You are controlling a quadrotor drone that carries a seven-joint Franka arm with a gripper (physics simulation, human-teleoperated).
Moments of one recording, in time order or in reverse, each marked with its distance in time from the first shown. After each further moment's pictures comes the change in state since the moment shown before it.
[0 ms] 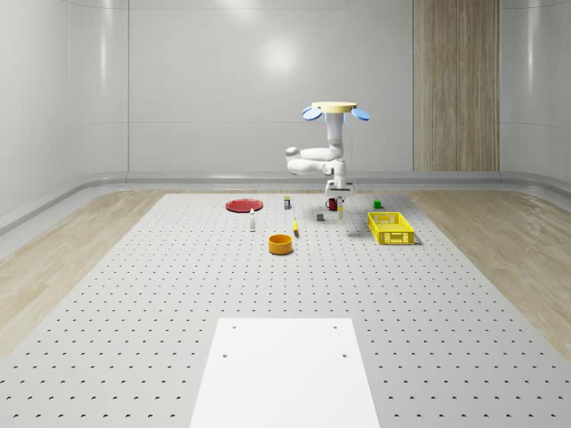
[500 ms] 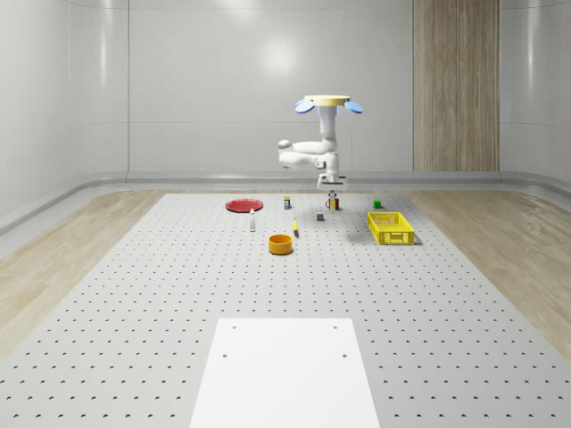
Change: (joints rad) arm -0.006 -0.023 0.010 0.000 0.015 0.020 0.005
